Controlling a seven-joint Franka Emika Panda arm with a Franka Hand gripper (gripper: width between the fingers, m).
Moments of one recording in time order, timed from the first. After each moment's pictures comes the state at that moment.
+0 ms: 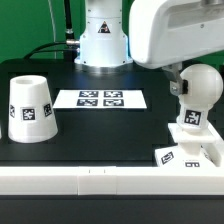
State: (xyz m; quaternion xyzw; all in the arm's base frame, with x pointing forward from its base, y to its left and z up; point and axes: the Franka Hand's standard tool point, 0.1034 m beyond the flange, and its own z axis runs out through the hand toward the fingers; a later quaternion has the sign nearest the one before) arm 0.635 0.098 0.130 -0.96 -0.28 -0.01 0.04
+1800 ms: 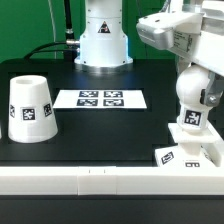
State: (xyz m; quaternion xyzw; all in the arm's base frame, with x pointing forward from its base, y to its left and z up) arm 0.637 0.088 0.118 -0.65 -0.76 0.00 -0.03
